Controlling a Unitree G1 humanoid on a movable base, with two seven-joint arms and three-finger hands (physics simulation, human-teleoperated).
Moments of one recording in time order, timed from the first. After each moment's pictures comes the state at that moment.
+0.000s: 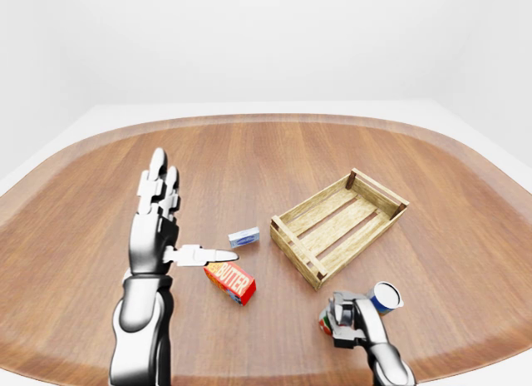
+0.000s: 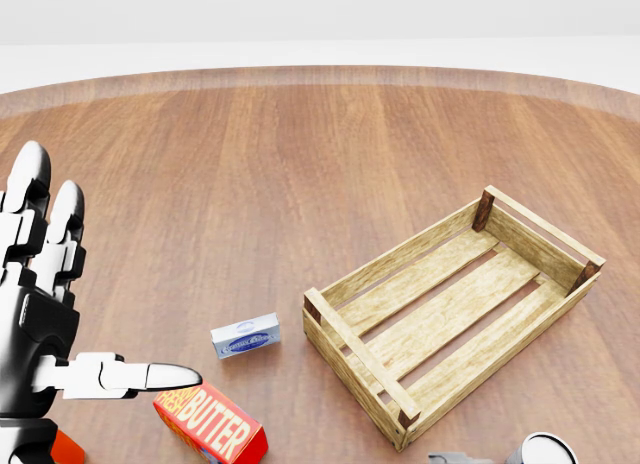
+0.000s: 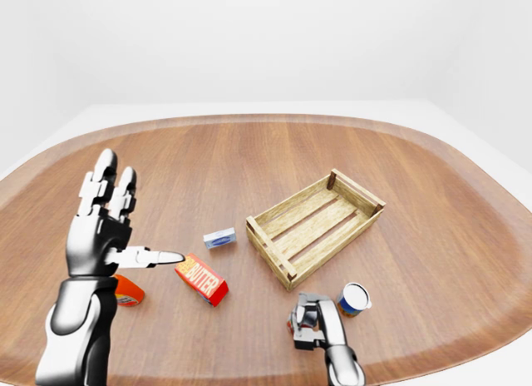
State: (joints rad) left arm 0.06 0.04 0.13 -0.53 -0.03 0.09 -0.13; right arm 0.36 -0.02 -0.02 0.17 -0.11 -0.09 0.12
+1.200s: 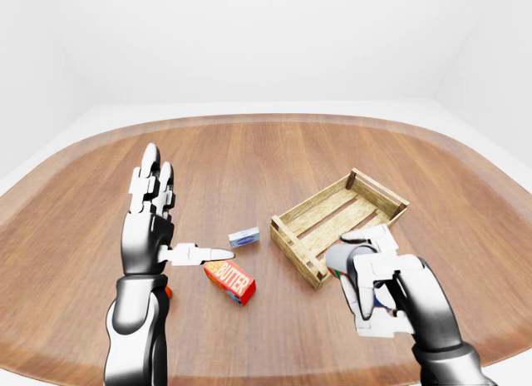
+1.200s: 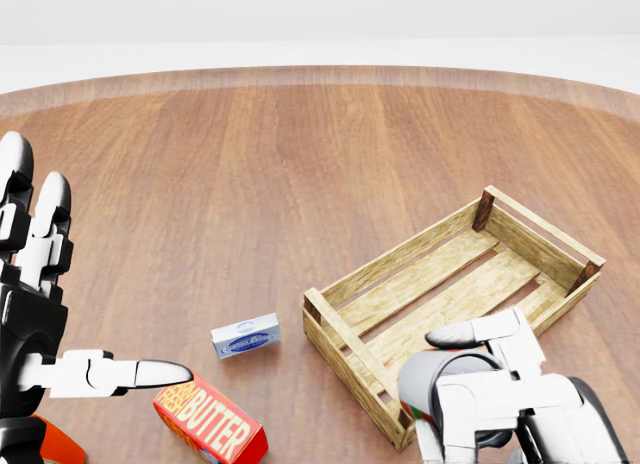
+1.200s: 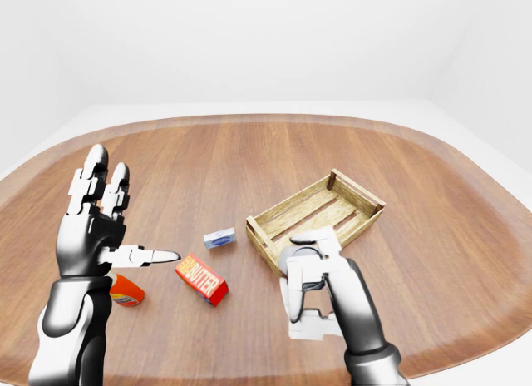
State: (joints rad) left arm 0.05 0.04 0.15 -0.56 -0.04 0.09 -0.13; right arm 0.55 -0.08 0.10 -0.95 -0.24 0.09 0.22
